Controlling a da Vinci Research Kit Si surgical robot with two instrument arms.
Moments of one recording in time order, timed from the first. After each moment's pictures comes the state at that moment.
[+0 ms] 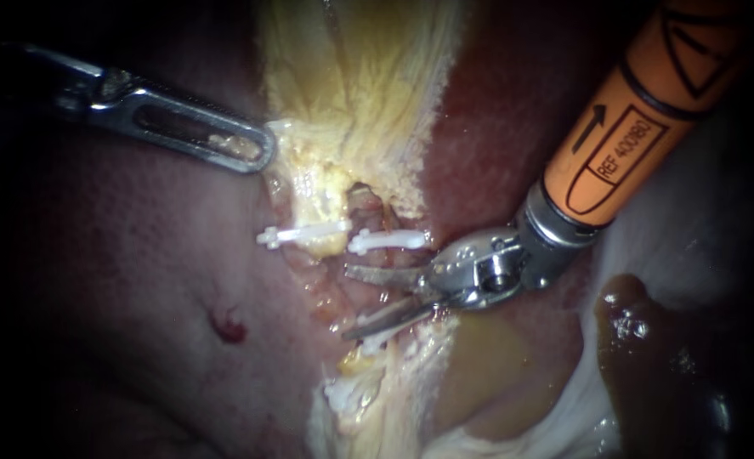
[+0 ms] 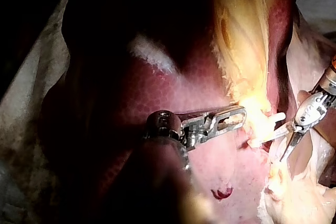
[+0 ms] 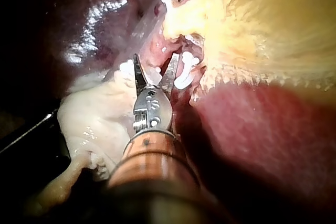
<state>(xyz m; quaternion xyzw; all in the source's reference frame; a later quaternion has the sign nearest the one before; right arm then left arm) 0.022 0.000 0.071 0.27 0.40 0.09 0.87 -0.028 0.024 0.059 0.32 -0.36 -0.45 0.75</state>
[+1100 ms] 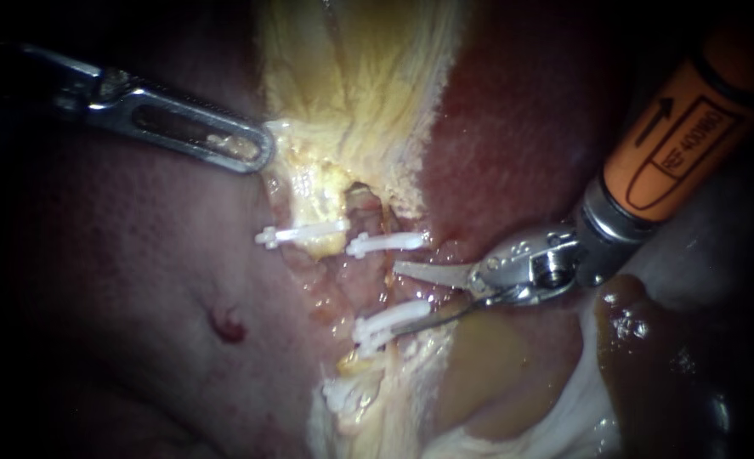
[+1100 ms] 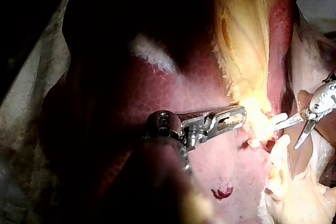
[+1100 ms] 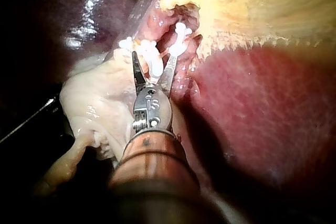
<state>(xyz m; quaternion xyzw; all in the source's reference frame) 0.017 0.001 0.070 0.28 0.40 0.10 0.87 -0.028 0.024 0.059 0.32 -0.36 -0.45 0.75</state>
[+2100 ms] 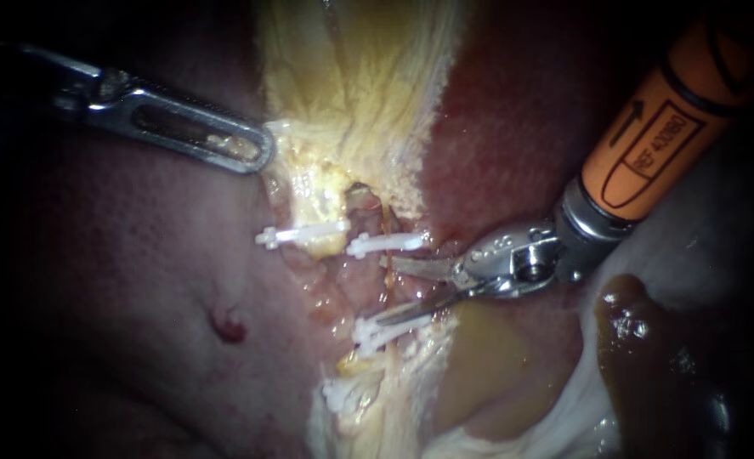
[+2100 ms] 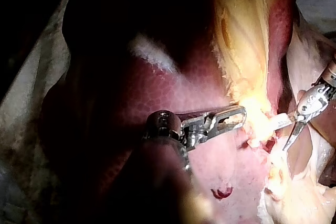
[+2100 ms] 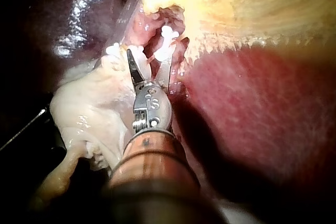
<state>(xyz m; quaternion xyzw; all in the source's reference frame) 0.019 0.002 0.073 0.31 0.41 0.12 0.85 -0.028 0.024 0.059 0.32 -0.36 -0.45 0.75</state>
